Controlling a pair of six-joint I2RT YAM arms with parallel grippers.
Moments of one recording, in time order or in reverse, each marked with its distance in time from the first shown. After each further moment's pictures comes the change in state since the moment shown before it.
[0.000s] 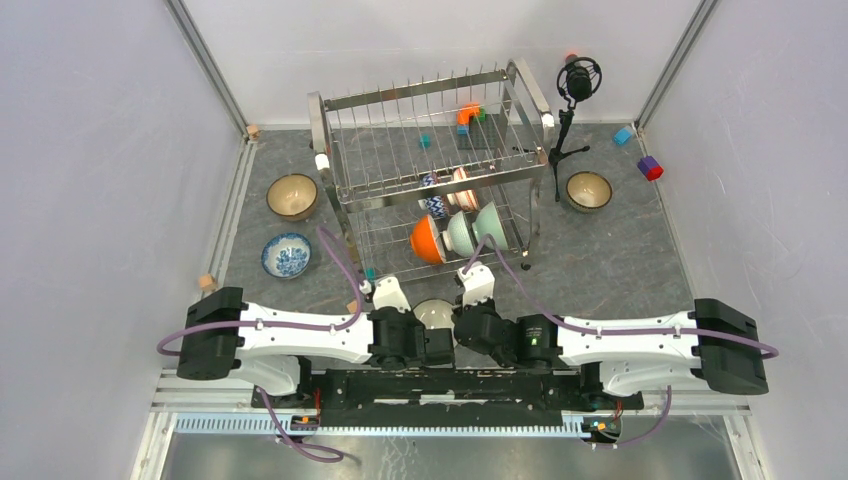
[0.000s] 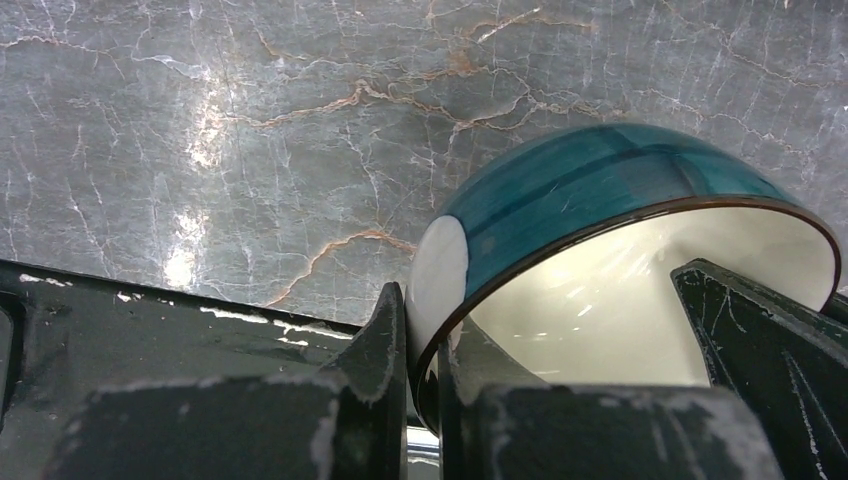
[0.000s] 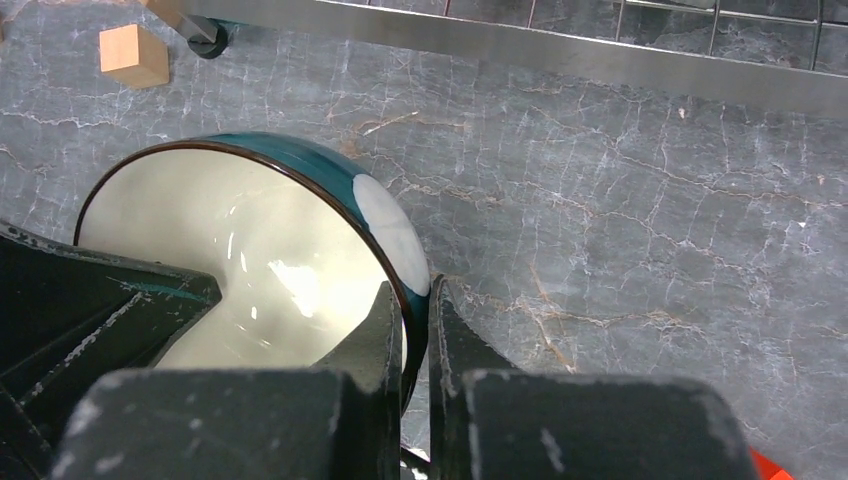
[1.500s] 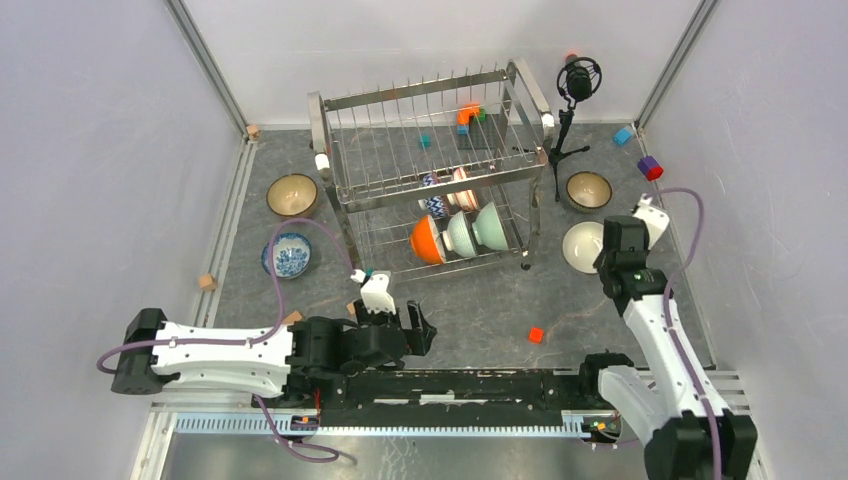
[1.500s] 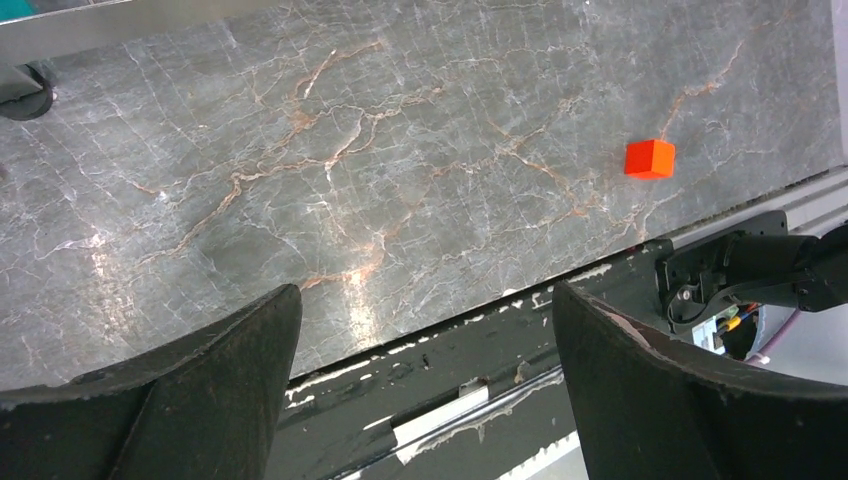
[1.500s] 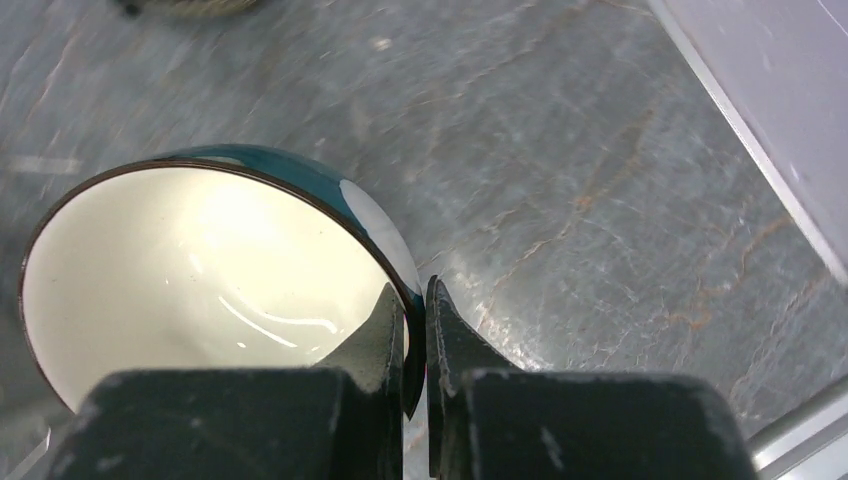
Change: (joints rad) left arm -0.005 -0.490 -0.312 0.469 -0.021 0.646; right arm -1.308 -0.322 0.005 -0.304 -0.194 -0.316
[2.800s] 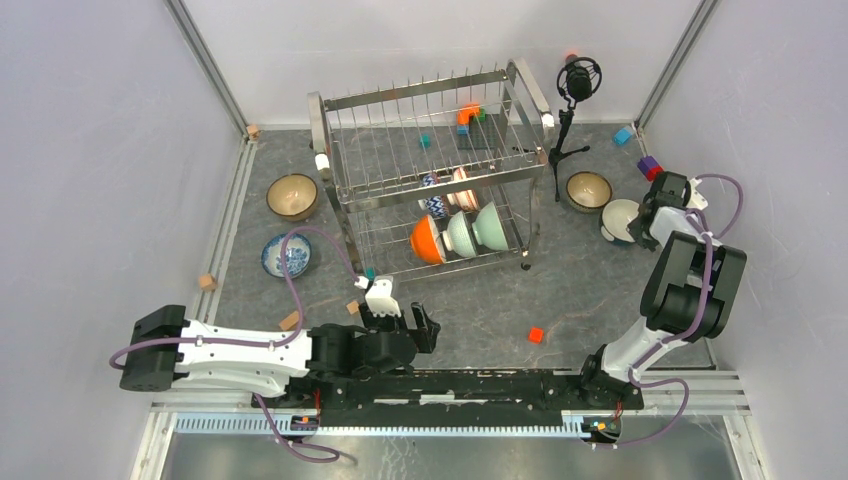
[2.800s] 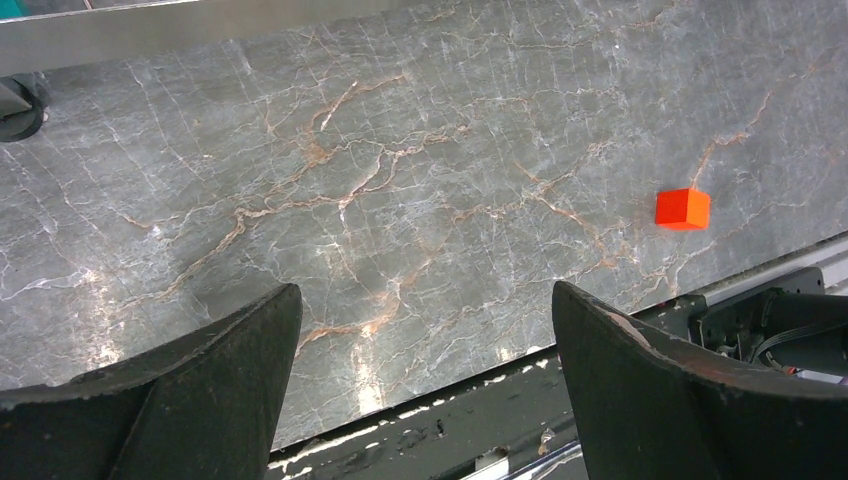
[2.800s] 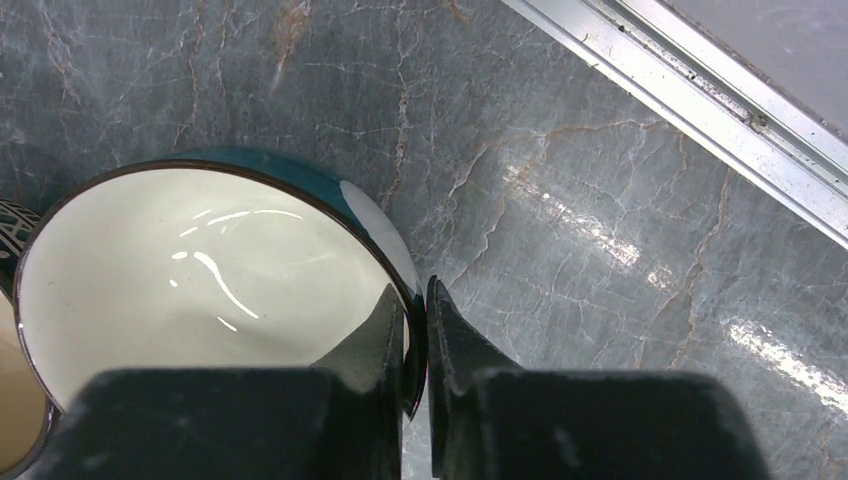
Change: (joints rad) left arm 0.000 0.092 -0.123 0.225 -0.104 -0.014; right arm -0.479 0.826 0.380 0.204 -0.183 0.129
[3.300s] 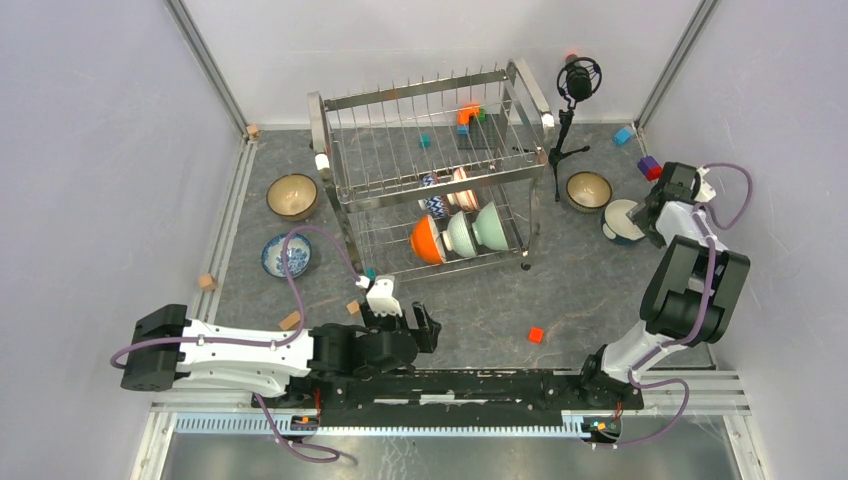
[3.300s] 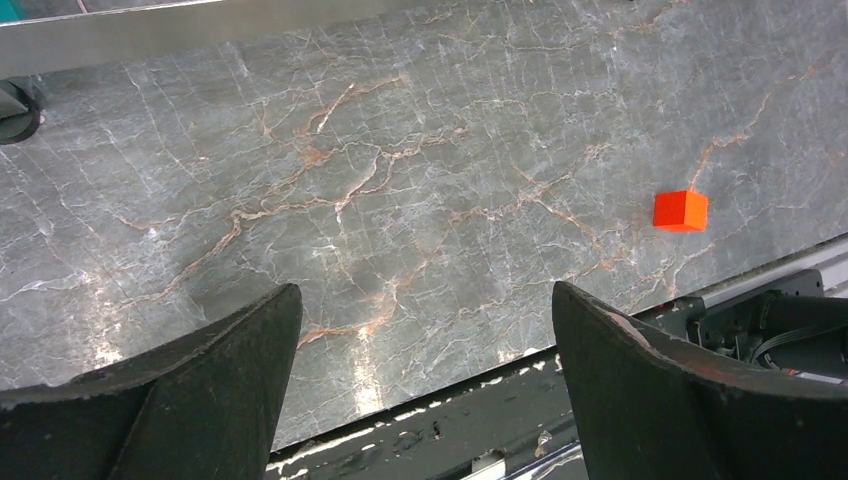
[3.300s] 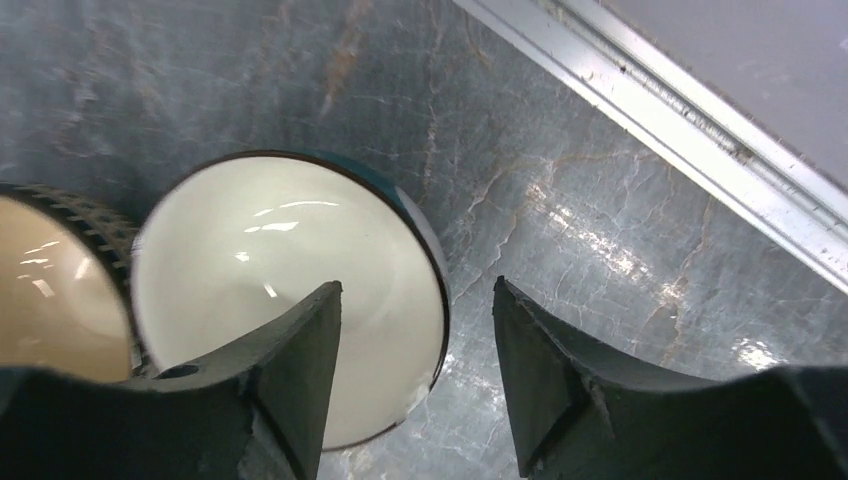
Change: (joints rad) left arm 0.000 0.013 0.010 -0.001 -0.005 -0.001; right arm -0.012 -0.012 0.047 -0.027 -0.026 -0.022
